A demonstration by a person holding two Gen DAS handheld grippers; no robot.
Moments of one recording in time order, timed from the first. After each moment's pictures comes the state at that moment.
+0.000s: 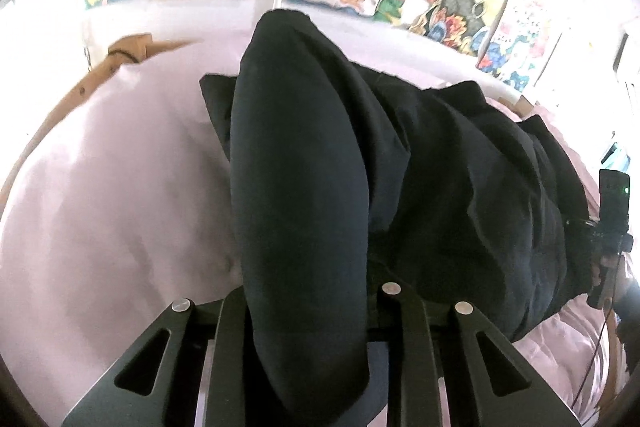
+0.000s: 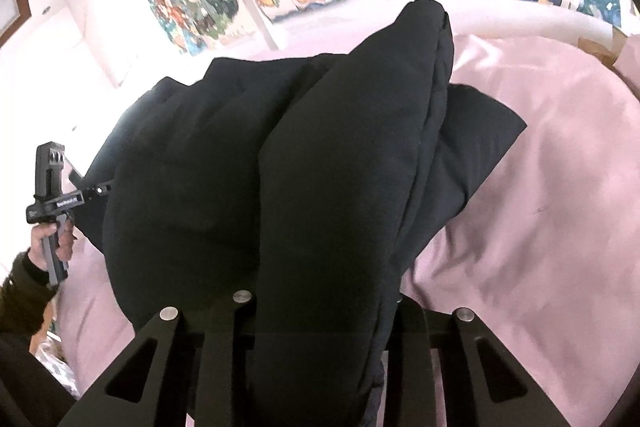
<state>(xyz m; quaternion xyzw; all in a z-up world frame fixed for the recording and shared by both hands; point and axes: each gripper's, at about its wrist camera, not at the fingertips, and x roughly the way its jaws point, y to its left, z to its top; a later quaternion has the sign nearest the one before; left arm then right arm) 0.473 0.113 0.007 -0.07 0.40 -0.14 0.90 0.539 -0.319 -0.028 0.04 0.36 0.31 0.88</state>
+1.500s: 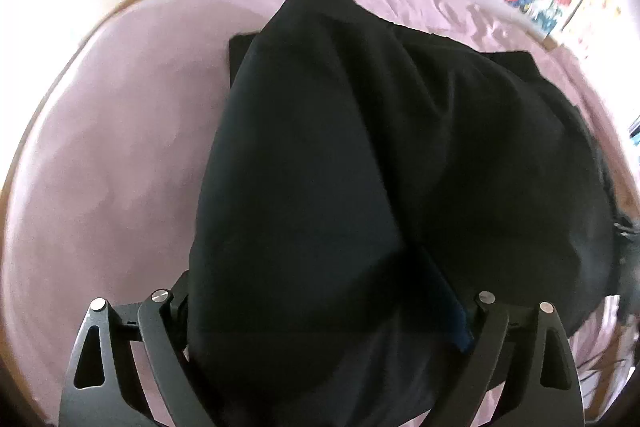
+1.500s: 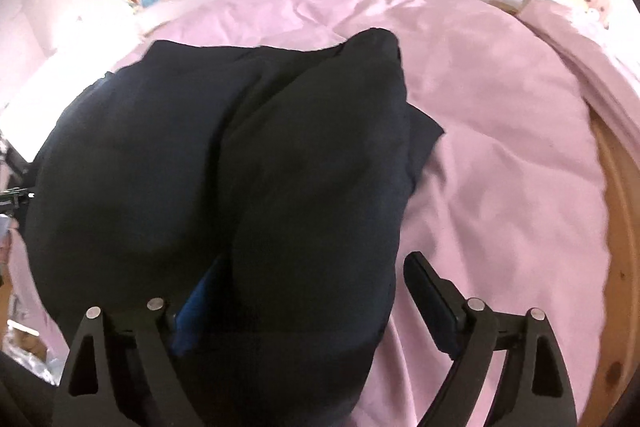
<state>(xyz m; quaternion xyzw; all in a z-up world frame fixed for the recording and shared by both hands) 0.372 0.123 -0.025 -0.04 0.52 -0.07 0.85 0.381 -0.292 -0.066 -0.01 0.43 0.14 0.89</state>
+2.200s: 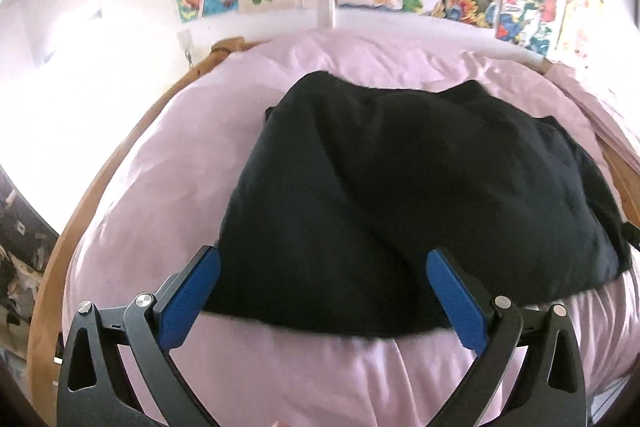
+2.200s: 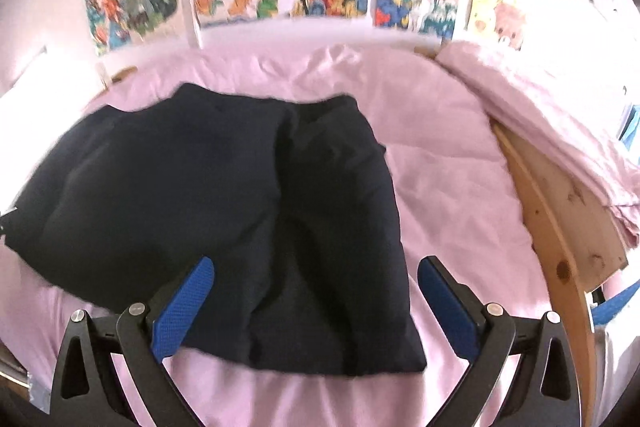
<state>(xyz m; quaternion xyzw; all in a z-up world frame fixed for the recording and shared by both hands) 0.247 0.087 0.021 0.01 0.39 0.00 0.92 0.261 -0.250 -0.023 0.00 0.33 0.01 0.94</state>
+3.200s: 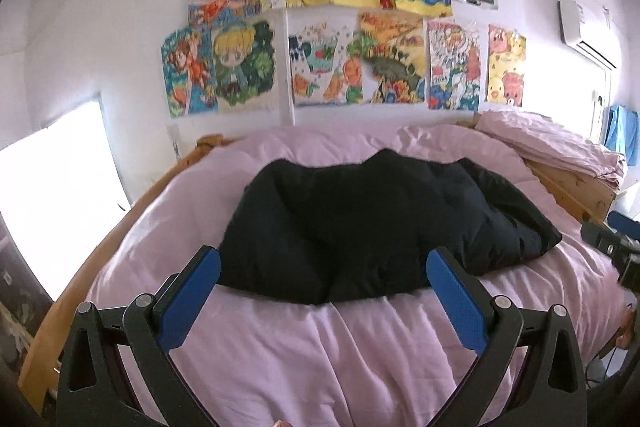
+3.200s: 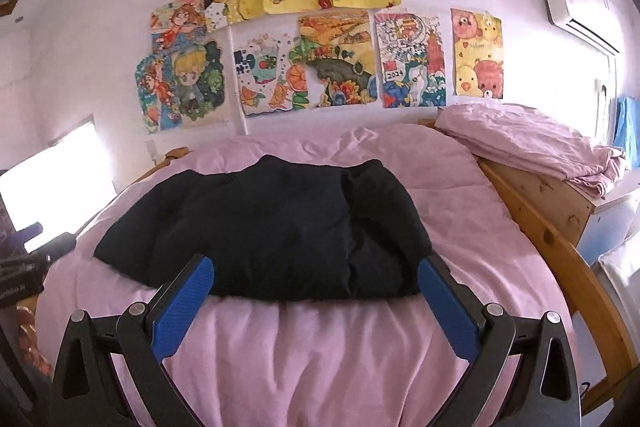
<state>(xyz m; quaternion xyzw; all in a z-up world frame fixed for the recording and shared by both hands) 0.109 0.050 0.064 0.03 0.21 -0.06 0.98 0.101 -0.212 -0.005 0.05 0.17 0.05 0.98</state>
